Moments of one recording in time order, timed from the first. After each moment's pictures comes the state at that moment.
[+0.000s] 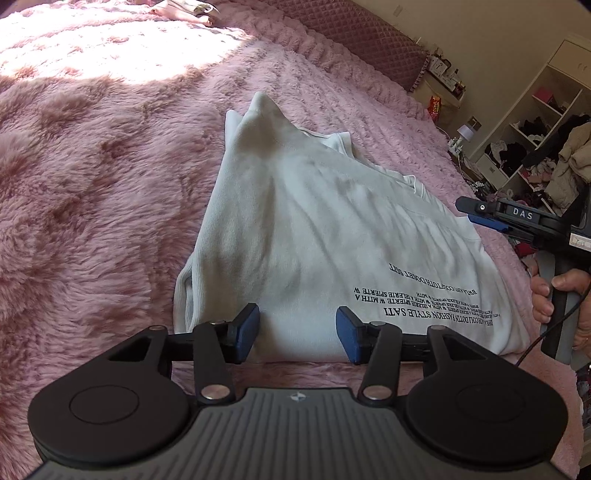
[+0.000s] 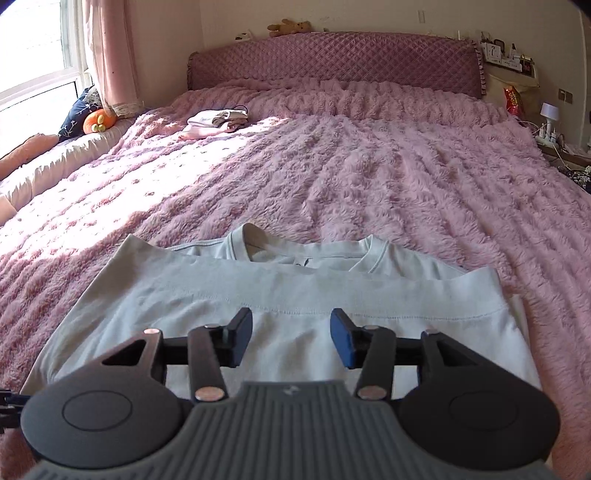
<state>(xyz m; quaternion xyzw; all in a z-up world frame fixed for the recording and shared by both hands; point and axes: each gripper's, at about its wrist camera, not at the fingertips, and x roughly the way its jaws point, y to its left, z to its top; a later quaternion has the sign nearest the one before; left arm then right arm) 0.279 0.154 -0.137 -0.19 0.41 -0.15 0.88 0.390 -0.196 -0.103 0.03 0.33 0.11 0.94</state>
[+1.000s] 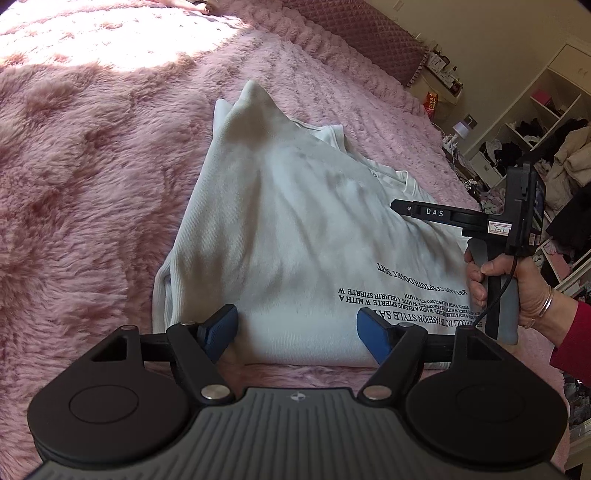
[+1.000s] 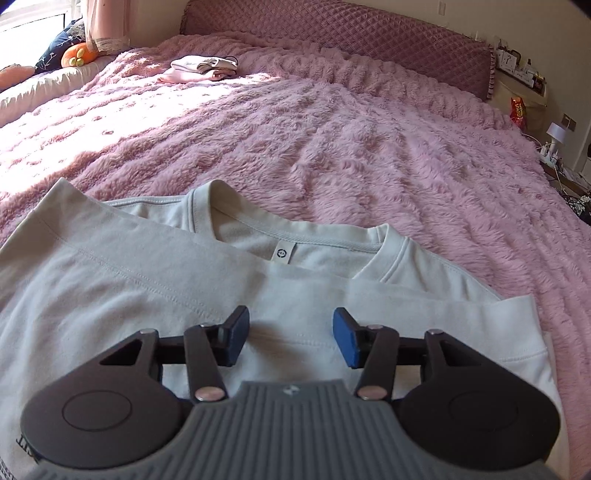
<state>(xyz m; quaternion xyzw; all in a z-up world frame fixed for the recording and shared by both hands) 0.287 0.150 -0.135 -0.21 0.42 -0.16 0.87 0.454 -0.157 -0.160 -0.08 0.38 0.08 0.92</state>
